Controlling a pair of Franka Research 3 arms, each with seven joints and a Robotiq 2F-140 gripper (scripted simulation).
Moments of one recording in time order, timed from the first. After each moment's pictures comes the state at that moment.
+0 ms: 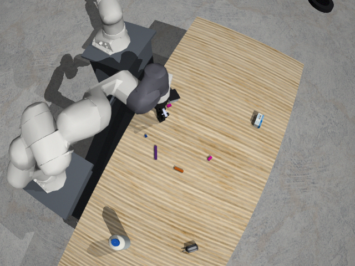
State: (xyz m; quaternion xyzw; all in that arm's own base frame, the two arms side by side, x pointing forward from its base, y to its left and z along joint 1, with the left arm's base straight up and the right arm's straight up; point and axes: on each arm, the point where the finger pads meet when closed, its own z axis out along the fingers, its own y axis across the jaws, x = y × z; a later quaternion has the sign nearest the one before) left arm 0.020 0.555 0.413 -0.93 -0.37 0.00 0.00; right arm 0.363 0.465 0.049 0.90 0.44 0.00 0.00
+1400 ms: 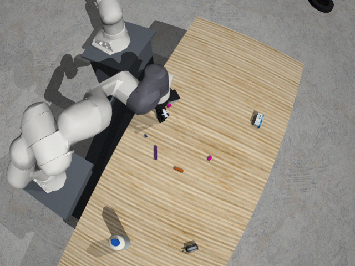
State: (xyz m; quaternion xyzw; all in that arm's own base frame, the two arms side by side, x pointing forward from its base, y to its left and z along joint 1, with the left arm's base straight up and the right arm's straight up) left arm 0.020 0.555 0.413 -0.93 -0.37 0.00 0.00; right arm 0.363 0.465 0.045 0.90 0.44 0.00 0.00
